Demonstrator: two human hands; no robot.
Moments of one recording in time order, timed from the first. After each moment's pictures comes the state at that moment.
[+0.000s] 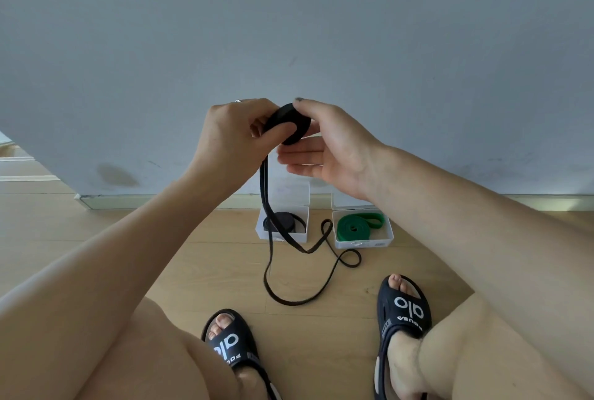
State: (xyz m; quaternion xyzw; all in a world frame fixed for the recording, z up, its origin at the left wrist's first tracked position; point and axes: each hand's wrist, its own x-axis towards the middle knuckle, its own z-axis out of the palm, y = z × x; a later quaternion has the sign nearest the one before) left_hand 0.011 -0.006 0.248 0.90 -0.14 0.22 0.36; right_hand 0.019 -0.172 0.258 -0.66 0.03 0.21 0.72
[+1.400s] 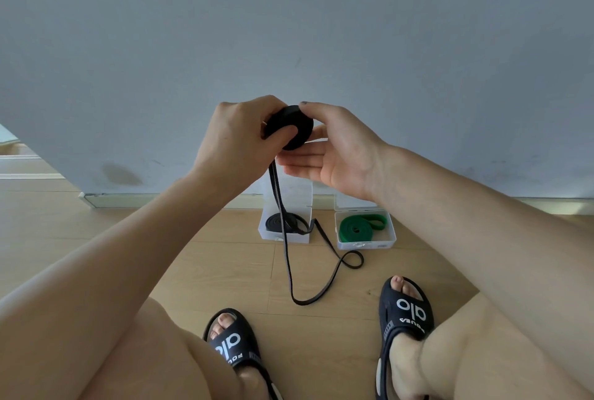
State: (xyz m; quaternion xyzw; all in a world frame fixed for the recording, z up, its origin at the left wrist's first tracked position) left_hand 0.006 -0.008 0.254 0.92 -0.10 0.21 0.32; right_hand 0.014 -0.170 0.263 -0.60 0.06 0.24 0.76
